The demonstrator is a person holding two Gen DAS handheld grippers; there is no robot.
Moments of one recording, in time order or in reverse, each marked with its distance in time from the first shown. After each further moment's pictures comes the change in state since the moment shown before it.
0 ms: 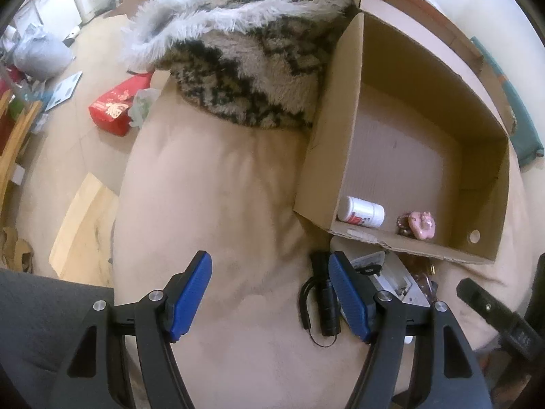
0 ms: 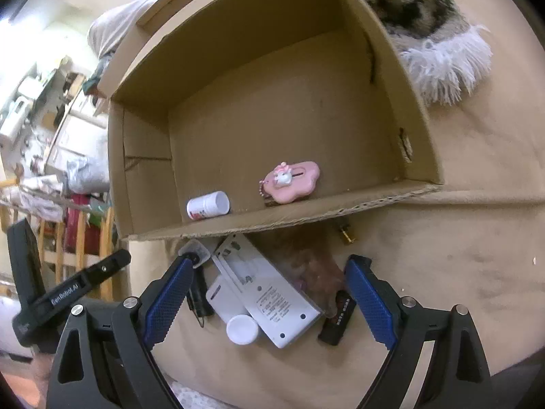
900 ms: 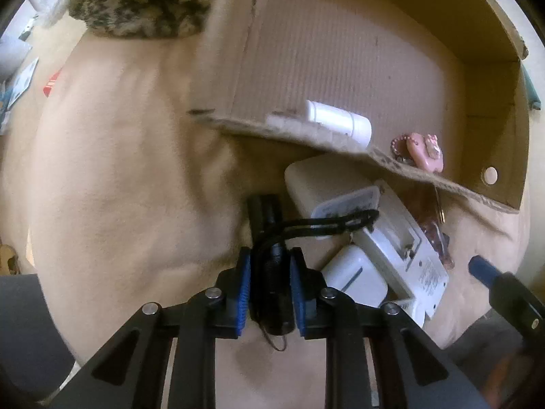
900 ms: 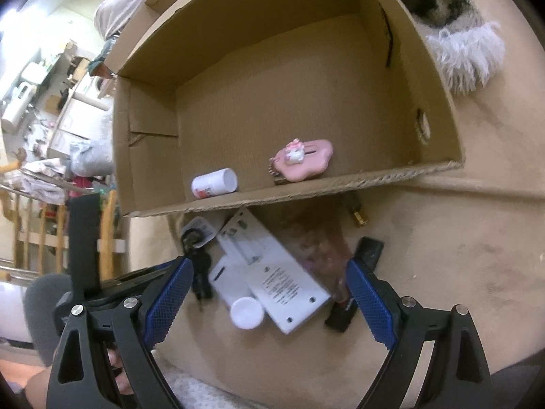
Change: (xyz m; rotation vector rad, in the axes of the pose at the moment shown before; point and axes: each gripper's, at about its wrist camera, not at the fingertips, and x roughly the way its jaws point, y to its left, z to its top) left arm 0.074 -0.043 -0.026 0.110 0.236 -0.065; right arm 0.006 0.000 -0.009 -0.001 0.074 0.064
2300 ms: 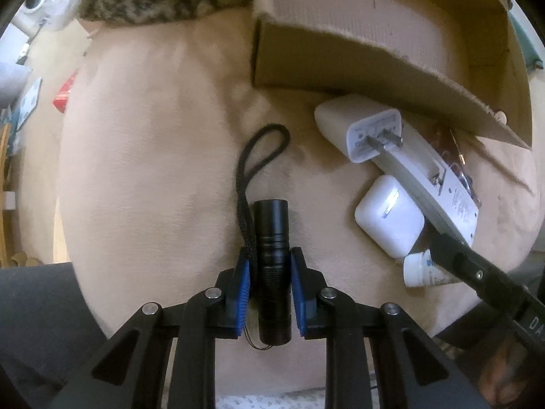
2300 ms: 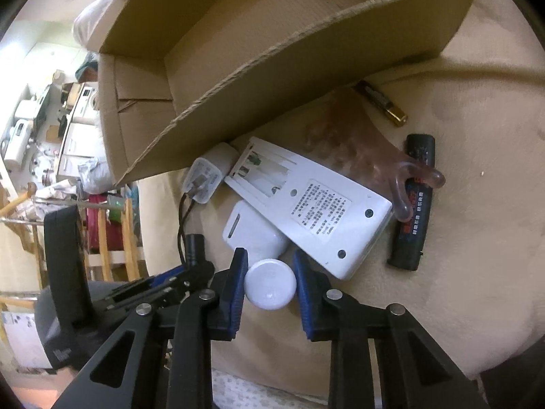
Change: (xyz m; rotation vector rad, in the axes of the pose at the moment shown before) left arm -0.006 0.013 -0.030 0.098 0.038 0.100; right arm 0.045 0.011 -0.048 0.140 0.034 0.052
